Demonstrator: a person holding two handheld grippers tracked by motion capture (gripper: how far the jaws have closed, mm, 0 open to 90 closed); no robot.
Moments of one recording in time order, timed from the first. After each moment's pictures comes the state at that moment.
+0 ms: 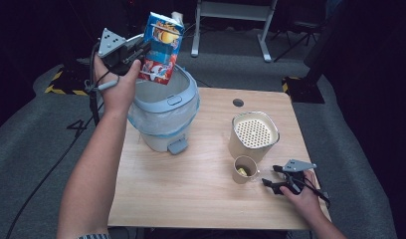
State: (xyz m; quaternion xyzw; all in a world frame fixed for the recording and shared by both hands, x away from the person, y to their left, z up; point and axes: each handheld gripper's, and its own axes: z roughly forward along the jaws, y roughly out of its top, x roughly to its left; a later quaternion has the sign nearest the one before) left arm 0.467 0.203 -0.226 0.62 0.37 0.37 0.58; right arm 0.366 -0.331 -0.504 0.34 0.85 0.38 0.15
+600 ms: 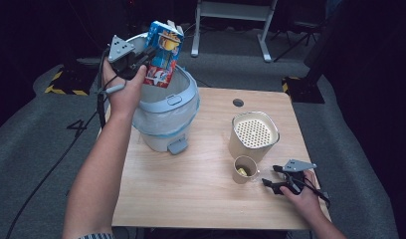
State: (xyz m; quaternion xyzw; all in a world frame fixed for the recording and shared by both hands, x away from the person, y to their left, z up) left arm 0.475 0.194 -0.245 0.64 0.38 0.35 0.58; right arm 0.366 -0.331 -0.504 0.34 0.85 0.38 0.15
